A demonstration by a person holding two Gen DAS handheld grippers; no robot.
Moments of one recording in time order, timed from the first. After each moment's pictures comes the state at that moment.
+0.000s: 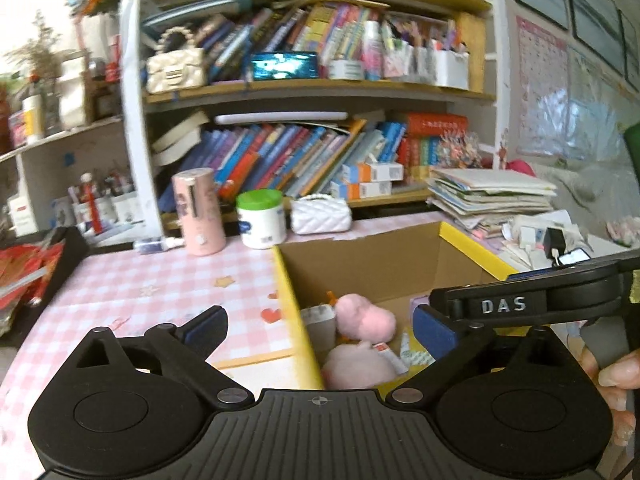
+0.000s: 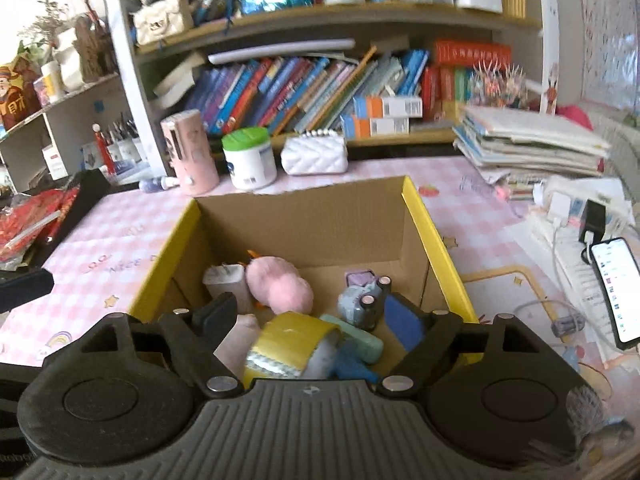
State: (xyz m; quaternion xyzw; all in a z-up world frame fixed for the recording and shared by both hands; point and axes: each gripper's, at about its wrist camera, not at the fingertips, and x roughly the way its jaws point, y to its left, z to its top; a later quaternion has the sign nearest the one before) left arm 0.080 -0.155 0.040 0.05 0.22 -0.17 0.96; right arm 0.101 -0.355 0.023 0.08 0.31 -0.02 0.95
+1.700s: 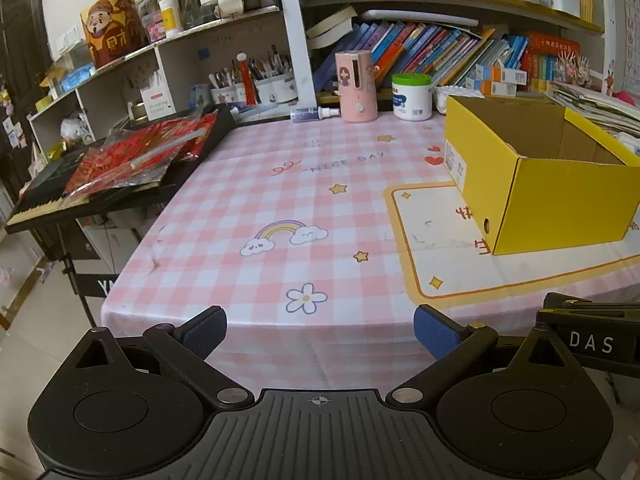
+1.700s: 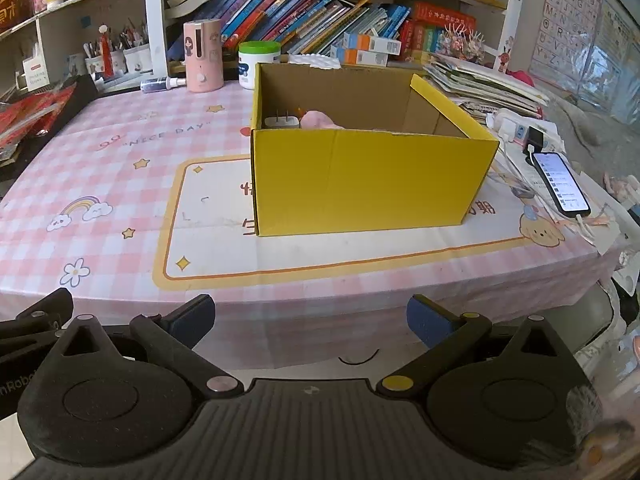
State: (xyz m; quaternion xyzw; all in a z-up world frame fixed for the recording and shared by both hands) left arm -0.014 -0.024 -0.003 0.08 0.35 0.00 0.93; right arm -0.023 -0.190 -0.021 0.02 0.39 -0.12 0.91
